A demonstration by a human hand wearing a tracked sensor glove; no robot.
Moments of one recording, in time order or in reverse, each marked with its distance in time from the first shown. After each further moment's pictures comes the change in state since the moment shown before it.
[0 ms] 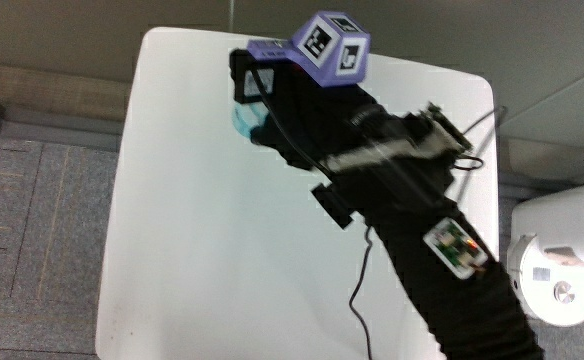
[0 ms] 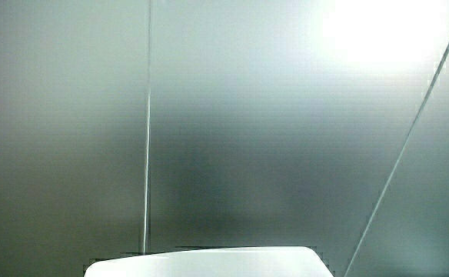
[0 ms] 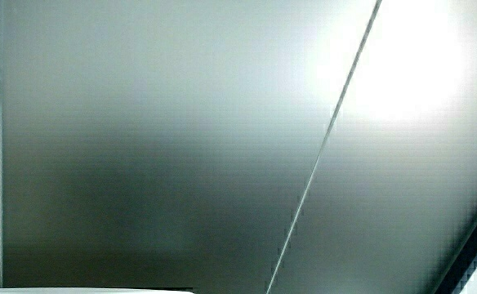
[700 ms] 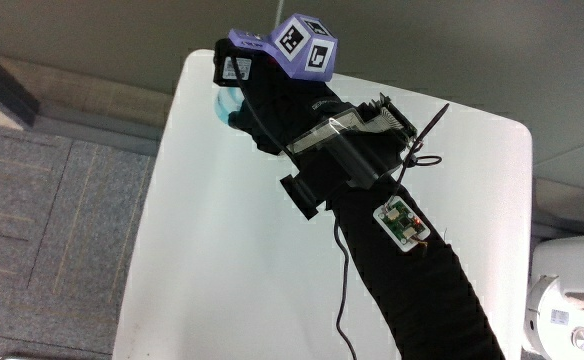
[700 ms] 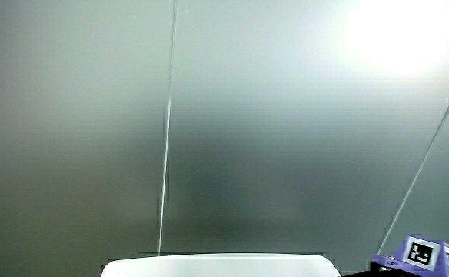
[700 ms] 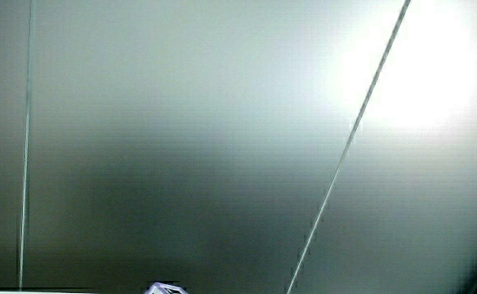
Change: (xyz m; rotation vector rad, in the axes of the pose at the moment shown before) arm 0.031 0.036 -0.025 0.009 0.068 -0.104
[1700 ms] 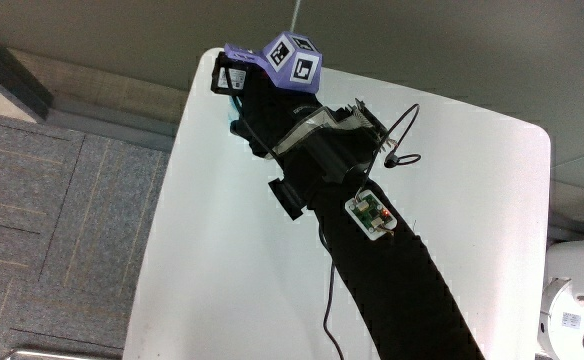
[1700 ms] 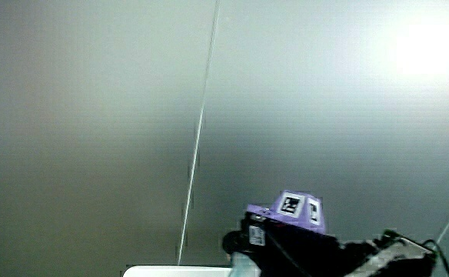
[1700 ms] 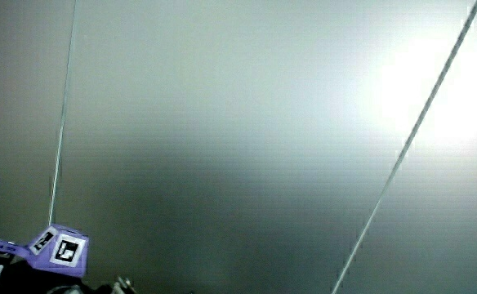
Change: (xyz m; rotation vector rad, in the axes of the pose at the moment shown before) arm 0.026 0.025 -0.029 -0.040 -0.025 -0.157
